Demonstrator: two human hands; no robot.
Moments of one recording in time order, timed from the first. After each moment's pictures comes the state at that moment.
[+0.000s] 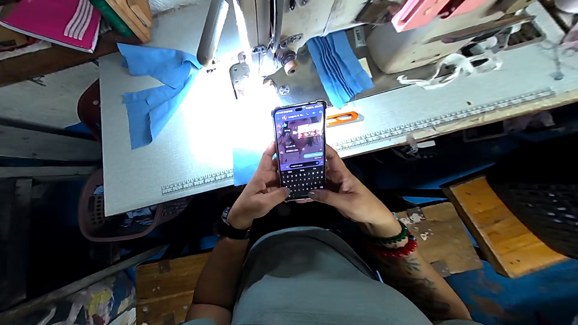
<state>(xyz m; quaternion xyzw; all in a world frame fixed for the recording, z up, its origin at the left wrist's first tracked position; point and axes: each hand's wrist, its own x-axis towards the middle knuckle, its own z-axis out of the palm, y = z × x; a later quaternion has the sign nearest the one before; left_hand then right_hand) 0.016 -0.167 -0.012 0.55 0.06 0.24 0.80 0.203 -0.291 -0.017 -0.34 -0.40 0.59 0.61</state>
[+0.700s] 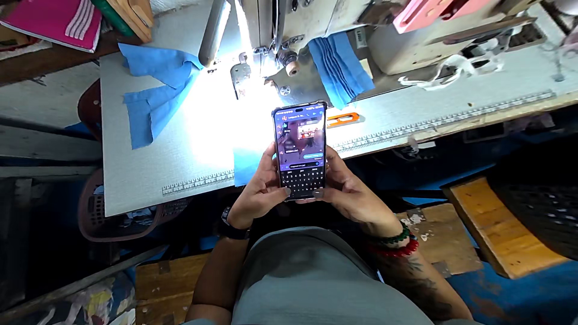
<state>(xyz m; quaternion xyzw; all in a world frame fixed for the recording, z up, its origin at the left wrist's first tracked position) 0.015 -0.165 -0.013 0.54 0.06 0.23 0.80 0.206 -0.291 -0.018 -0.32 -0.39 0.61 0.61</state>
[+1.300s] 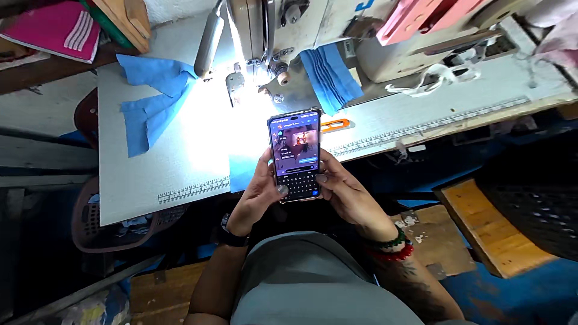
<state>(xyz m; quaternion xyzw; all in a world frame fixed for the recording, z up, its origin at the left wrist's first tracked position) 0.025 -0.167 -0.018 0.51 0.01 0.27 0.81 0.208 -0.291 -0.010 -0.41 -0.37 0.56 0.62</state>
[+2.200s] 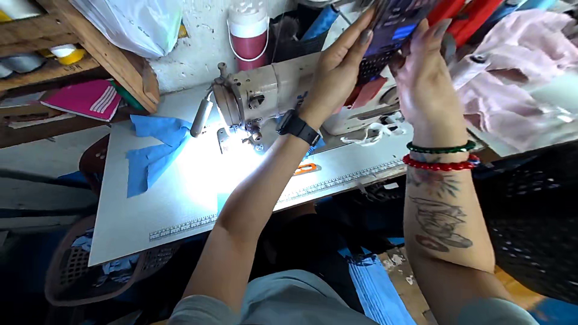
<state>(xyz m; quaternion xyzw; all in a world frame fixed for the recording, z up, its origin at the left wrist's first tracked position) 0.308 -0.102 0.154 0.66 -0.06 0.47 0.59 0.397 -0.232 0.149 -0.61 -0.50 0.09 0.61</state>
